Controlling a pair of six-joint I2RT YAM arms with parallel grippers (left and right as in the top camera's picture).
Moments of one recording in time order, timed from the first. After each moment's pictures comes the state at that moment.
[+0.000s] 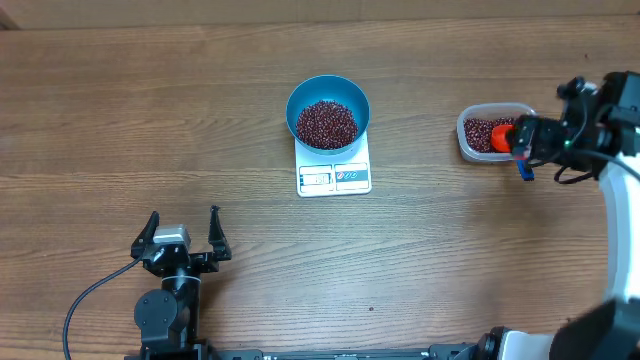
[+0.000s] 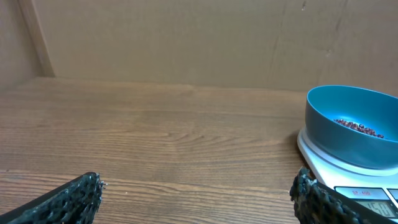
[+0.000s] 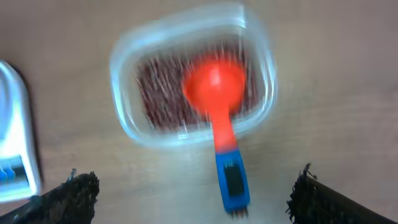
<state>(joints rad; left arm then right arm) 0.08 0.02 0.01 -0.08 0.02 -0.05 -0.33 1.52 1.31 -0.90 -0.22 -0.09</state>
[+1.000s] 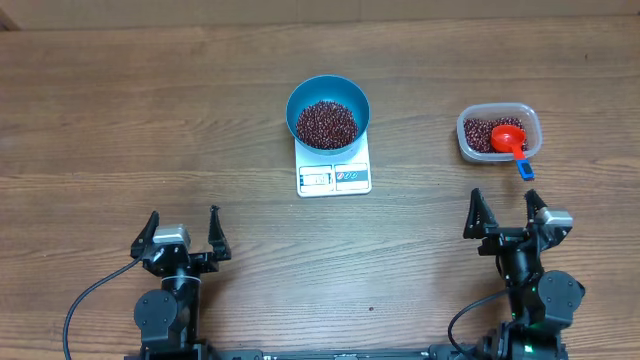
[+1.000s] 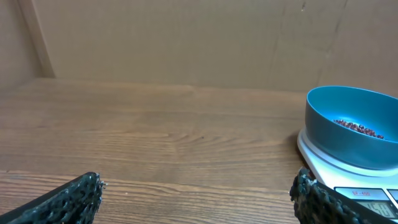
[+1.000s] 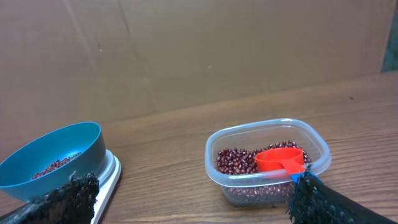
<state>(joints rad) 0.08 0.01 0.01 -0.08 0.02 -0.05 -0.21 0.25 0.02 0.20 -0.25 0.20</state>
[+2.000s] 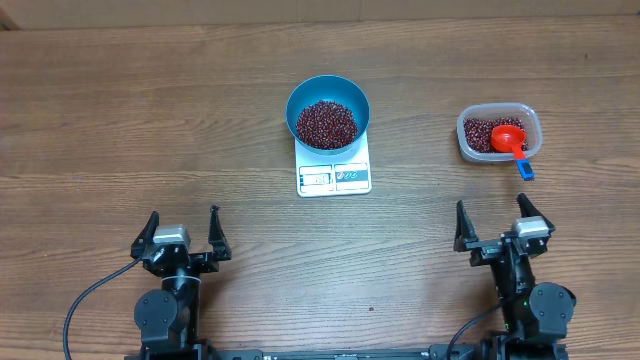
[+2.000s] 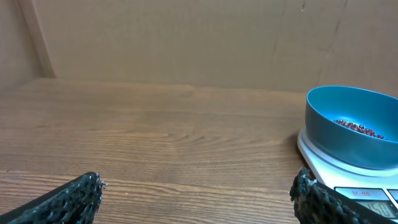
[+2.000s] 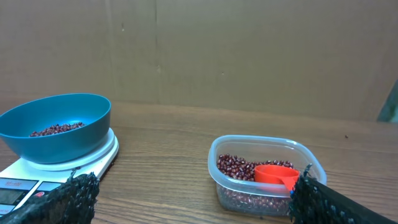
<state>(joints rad) 0.08 0.01 0.01 -0.08 0.02 -0.05 -0.08 0.01 0.02 -0.02 -0.19 -0.05</state>
